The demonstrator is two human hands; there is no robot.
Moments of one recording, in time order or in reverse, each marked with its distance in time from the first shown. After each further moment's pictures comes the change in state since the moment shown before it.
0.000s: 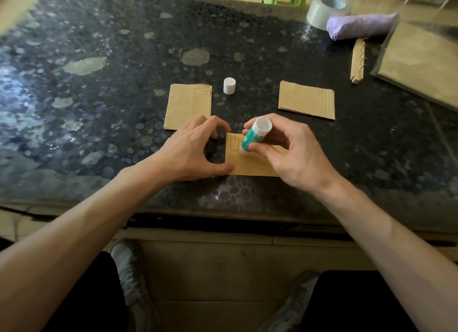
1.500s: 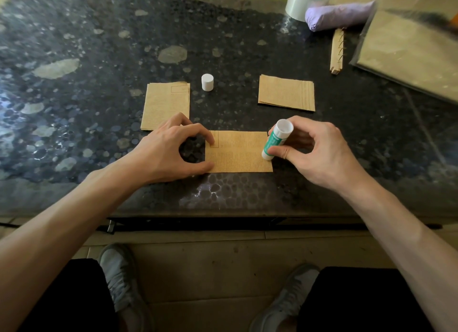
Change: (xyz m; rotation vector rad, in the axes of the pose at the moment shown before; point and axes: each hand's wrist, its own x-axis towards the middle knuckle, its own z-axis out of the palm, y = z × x) left_hand 0.000 0.000 -0.003 0.030 -0.018 0.010; right_hand -0.034 0.028 -0.053 -0.168 0.069 0.142
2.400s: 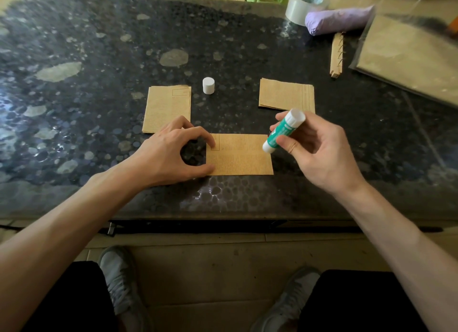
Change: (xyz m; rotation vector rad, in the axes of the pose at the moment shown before) left_hand 0.000 -0.001 0.001 -0.008 0.017 0.005; right_hand -0.002 0.001 0.006 0.278 0.118 -0.058
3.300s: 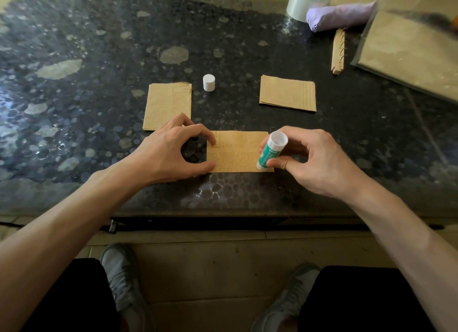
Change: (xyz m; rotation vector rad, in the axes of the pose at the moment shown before) left_hand -0.001 -0.002 0.001 0.013 0.013 0.012; right_hand -0.003 -0.011 -0.002 -0.255 -0.289 0.021
